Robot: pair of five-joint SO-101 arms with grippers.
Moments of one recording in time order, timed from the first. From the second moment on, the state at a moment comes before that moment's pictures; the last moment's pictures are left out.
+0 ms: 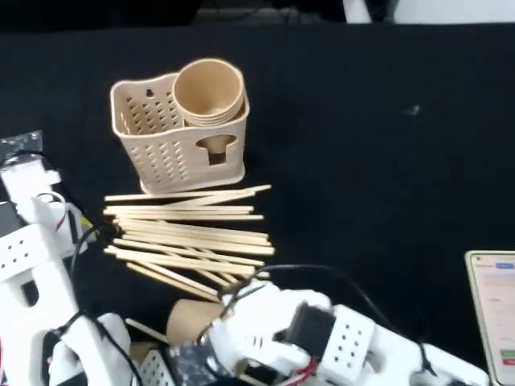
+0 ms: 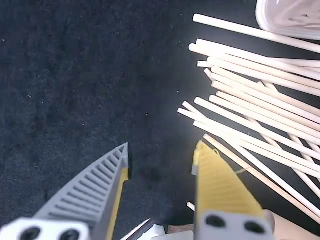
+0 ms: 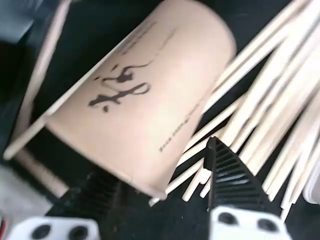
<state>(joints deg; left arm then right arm) -33.4 -42.7 38.3 84.5 -15.1 -65.5 -69.3 71.0 74.5 49.4</state>
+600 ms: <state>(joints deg) -33.2 -42.7 38.3 82.8 -15.1 -38.2 -69.2 39.3 80.5 34.9</state>
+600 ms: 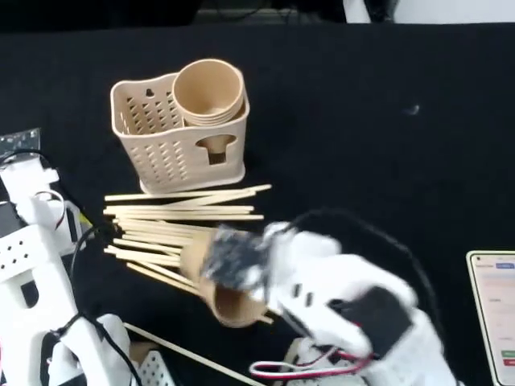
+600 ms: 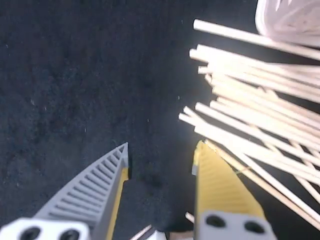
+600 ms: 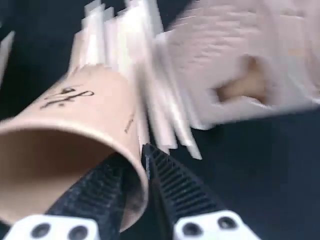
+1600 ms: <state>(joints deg) -28.5 -42.6 74.6 29.1 4.4 -19.6 13.8 -61.0 87.8 -2.0</state>
